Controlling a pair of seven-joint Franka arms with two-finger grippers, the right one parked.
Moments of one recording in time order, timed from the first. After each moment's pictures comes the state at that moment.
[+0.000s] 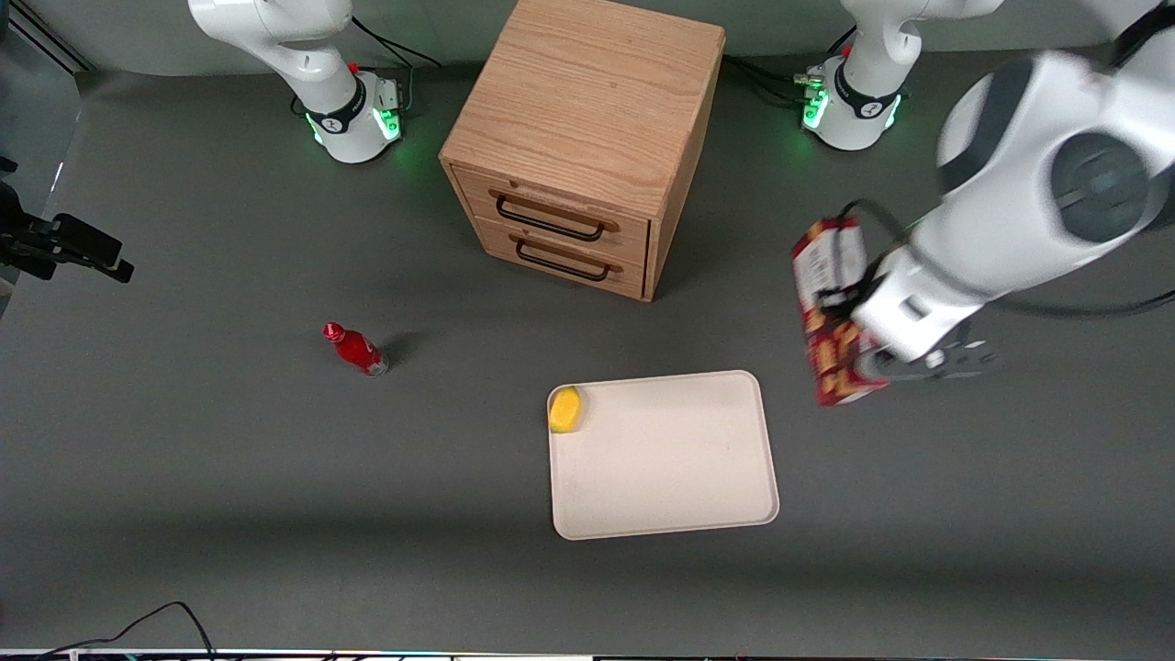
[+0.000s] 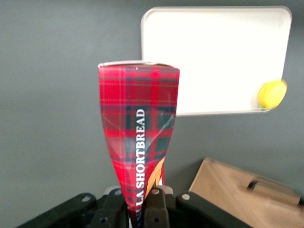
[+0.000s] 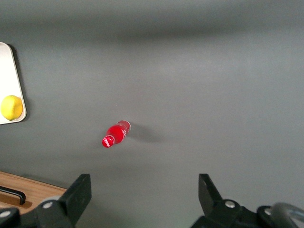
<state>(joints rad) -0.11 0.36 -0.29 -1.39 -0.03 1.67 -0.45</state>
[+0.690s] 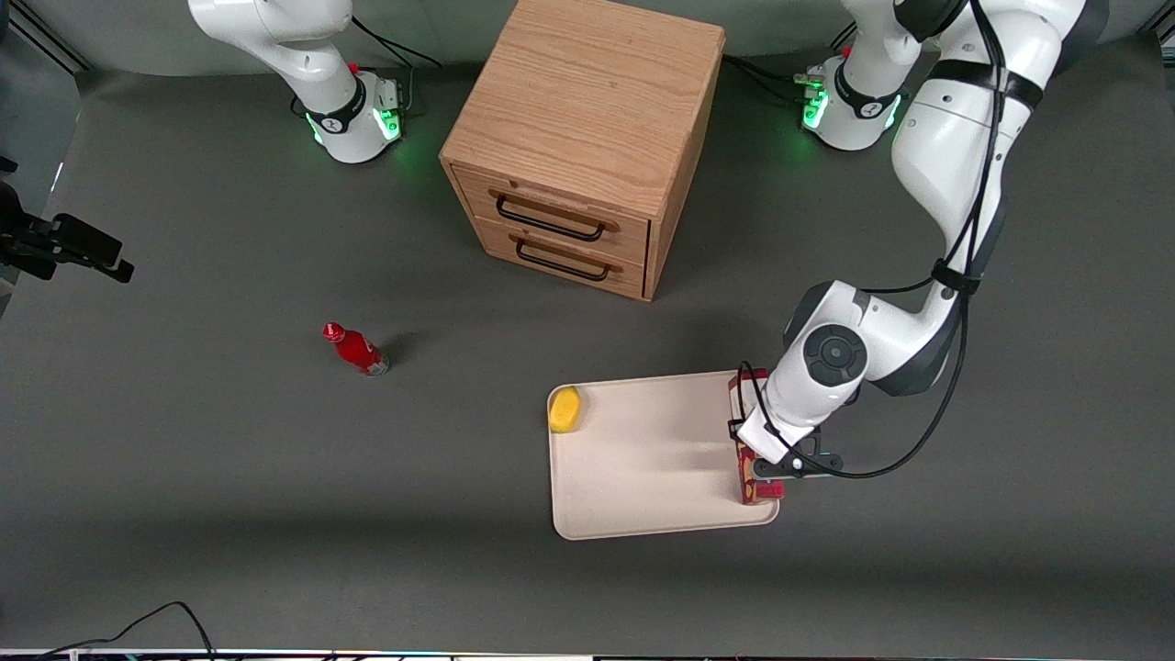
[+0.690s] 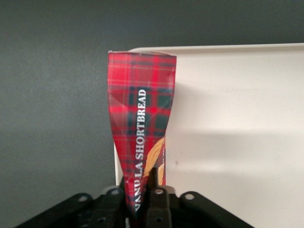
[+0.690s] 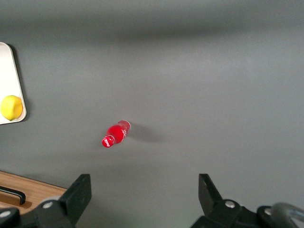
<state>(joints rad) -0.11 0.72 -0.31 -1.60 0.33 2.41 -0.61</state>
